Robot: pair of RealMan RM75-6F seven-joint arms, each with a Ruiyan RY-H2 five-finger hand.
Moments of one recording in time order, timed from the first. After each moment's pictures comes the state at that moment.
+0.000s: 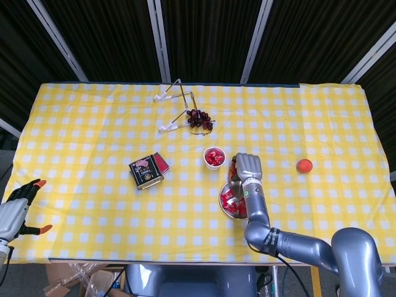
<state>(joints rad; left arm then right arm) -0.19 -0.97 0.00 -1.79 1.26 1.15 -0.04 0.94 -1.76 0.34 -1.32 -0.33 1.05 -0.69</state>
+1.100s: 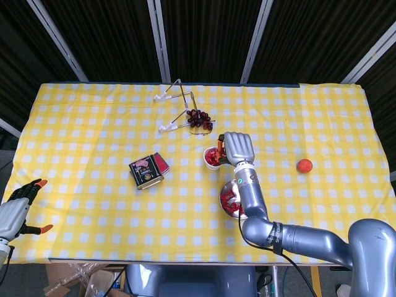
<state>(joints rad) -0.20 -0.97 0.00 -1.79 1.26 1.13 -0.06 1.02 -1.63 0.45 -1.53 -0.37 1.11 -0.71</state>
